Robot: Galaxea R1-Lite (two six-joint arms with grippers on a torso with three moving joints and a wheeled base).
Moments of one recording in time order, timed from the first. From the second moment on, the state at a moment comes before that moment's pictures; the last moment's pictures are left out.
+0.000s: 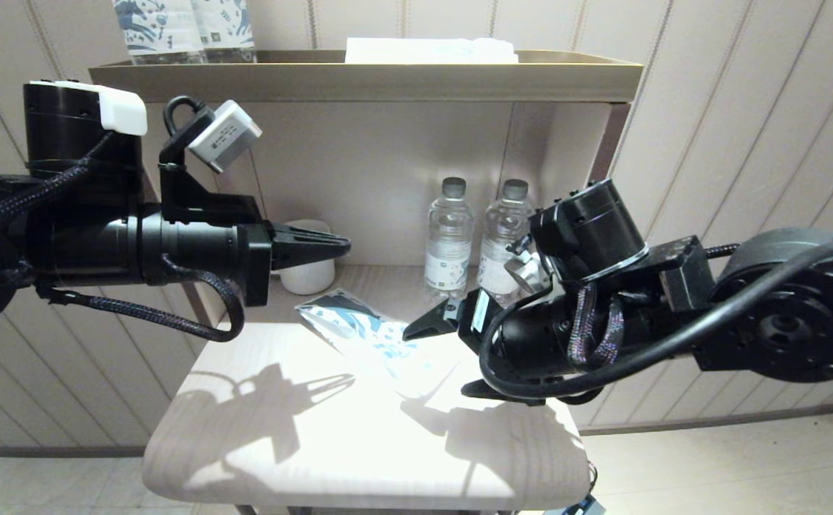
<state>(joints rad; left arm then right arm) -0.40 1.58 -1.13 -0.17 -0.71 0.21 0.70 1.73 -1.25 0.14 0.29 1.09</state>
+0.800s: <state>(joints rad) -0.42 1.64 -1.14 -0.18 -0.71 0.22 0.69 1.85 -1.21 -0.03 0.28 1.11</state>
